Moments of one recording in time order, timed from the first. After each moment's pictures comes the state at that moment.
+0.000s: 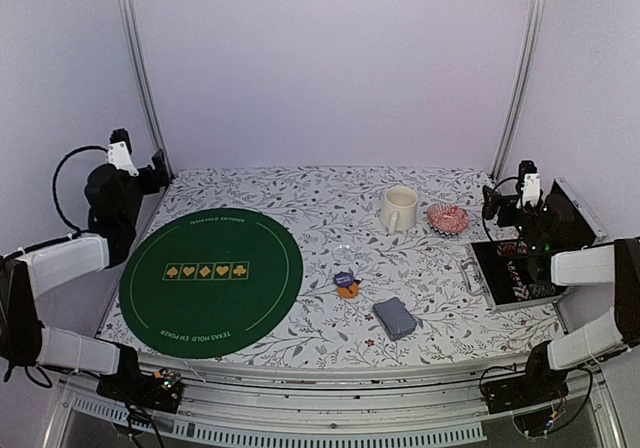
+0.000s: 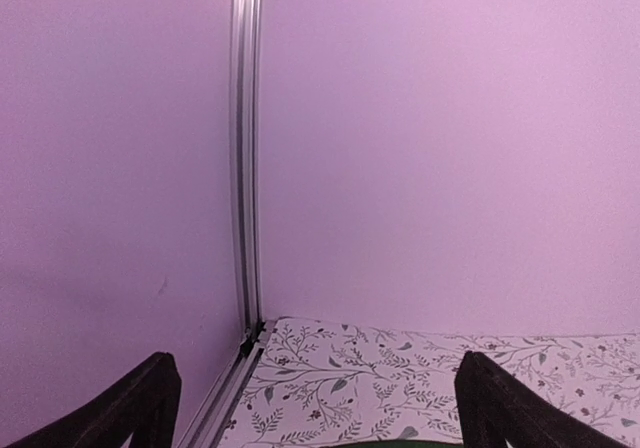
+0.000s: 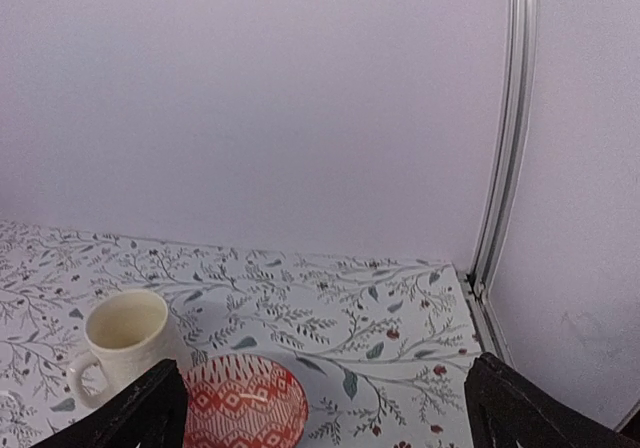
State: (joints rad) left arm -0.06 1.24 0.57 0.77 -0.28 -0.02; right arm -0.04 1.39 0.38 0.98 -0.13 -0.01
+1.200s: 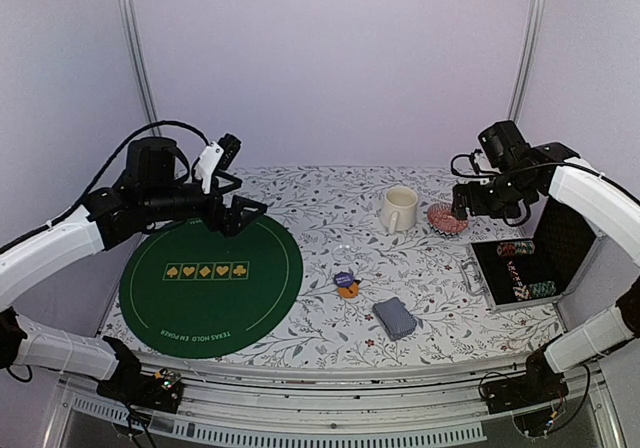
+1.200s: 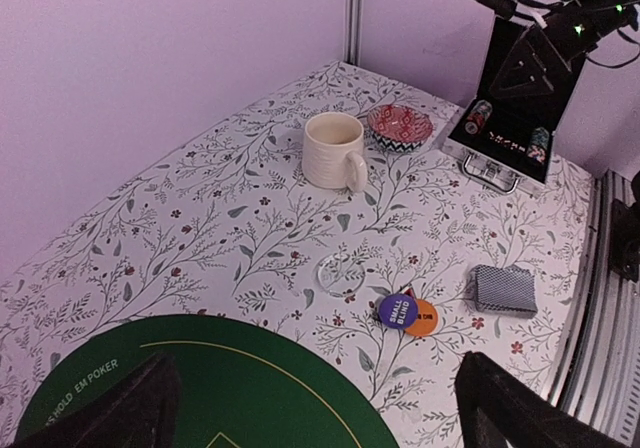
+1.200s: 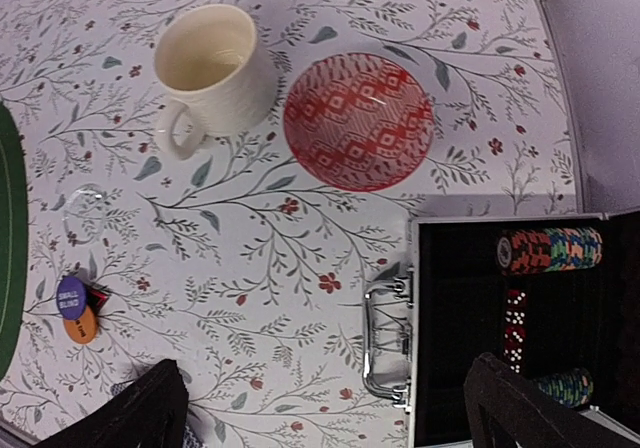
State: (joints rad) left arm -0.60 1.14 0.99 -0.23 0.27 0.10; right arm 0.41 1.37 1.30 -0.90 0.16 0.30
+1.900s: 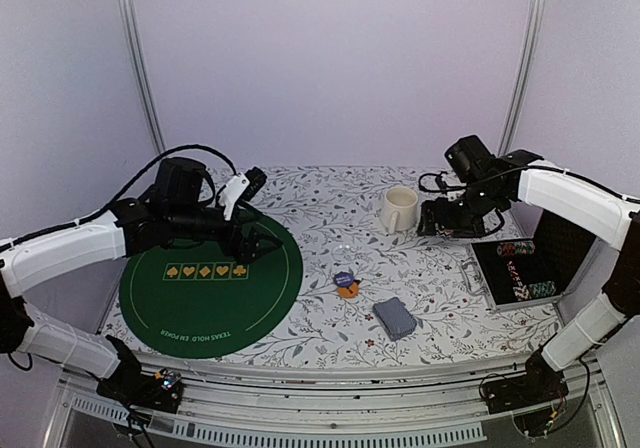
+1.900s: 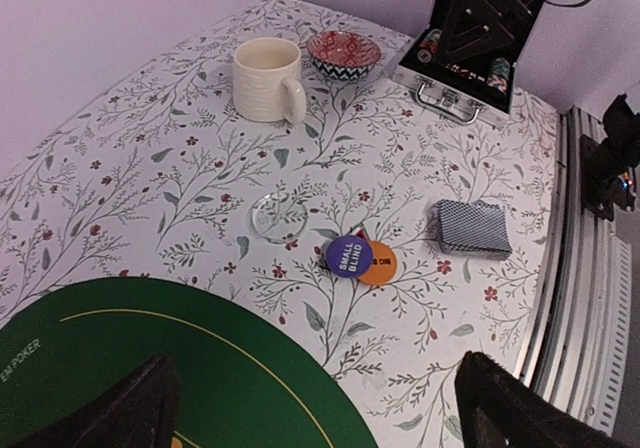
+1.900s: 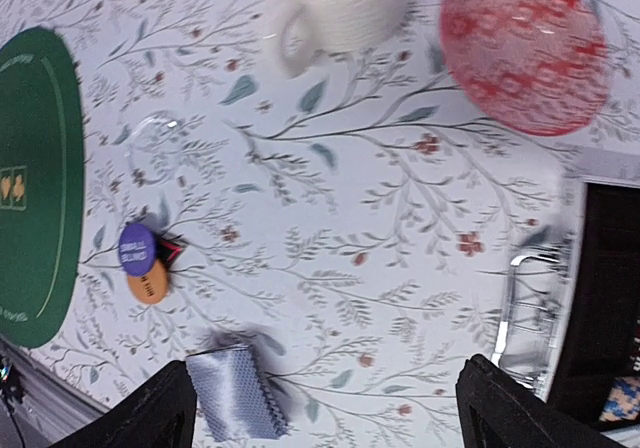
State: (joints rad) left arm -0.64 1.24 0.91 -0.21 0.35 0.12; right arm 0.48 1.50 1.29 -0.90 -0.01 0.41
